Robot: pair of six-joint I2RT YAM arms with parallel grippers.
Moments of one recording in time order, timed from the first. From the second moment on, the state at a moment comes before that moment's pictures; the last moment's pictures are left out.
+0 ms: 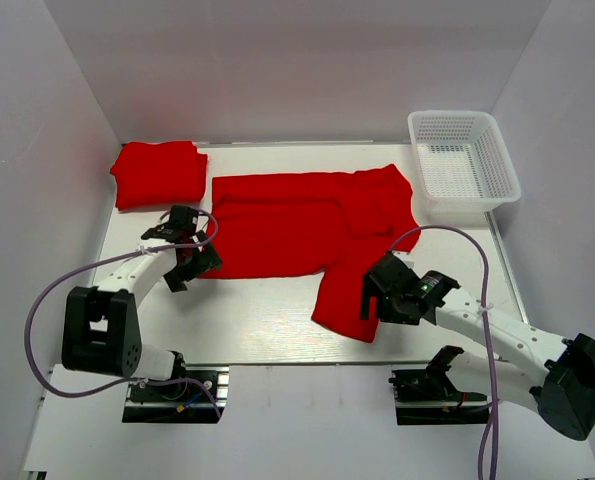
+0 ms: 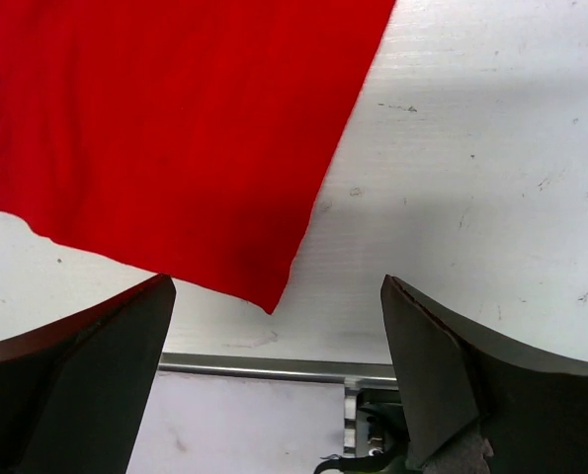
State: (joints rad) left arm -0.14 1.38 0.84 -0.68 -0.13 -0.65; right arm 0.80 1.02 0.64 -0.82 0.18 0.78
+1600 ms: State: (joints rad) left arm -0.13 1.47 0.68 -0.21 -0.09 -0.56; right arm 0.80 1.15 0.62 -0.77 0.15 0.86
